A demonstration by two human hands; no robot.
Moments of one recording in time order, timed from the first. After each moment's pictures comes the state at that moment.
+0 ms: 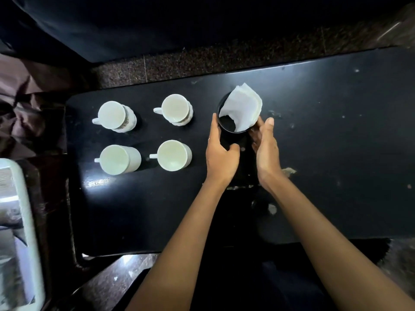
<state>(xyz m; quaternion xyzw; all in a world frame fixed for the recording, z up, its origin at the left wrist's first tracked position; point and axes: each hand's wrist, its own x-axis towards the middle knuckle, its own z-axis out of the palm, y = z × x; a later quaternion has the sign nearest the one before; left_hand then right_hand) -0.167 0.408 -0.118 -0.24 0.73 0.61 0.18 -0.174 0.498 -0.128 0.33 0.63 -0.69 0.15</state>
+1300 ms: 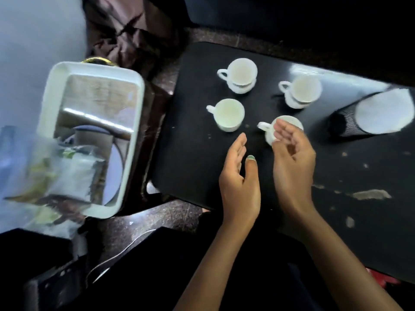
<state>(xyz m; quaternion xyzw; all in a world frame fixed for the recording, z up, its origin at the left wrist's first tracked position) -0.045 0.260 -0.032 -0.39 0.63 0.67 -0.05 -0.098 0.316 -0.036 0.16 0.75 -0.63 0.14</state>
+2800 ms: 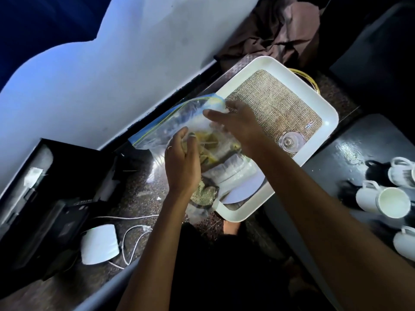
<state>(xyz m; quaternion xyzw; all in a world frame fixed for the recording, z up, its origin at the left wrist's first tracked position) 0.119 -0.109 -0.025 -0.63 0.60 0.46 -0.18 -0.013 -0.110 -0.021 -0.12 0.69 -0.50 0.51</state>
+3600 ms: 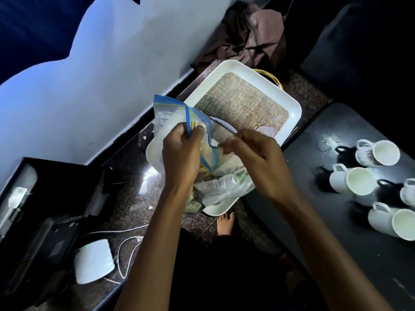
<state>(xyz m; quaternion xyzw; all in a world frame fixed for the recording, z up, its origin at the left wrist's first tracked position) 0.077 -0.082 0.025 -0.56 0.57 0.55 -0.22 -0.014 0.016 0.033 -0.28 0.72 -0.51 0.38</state>
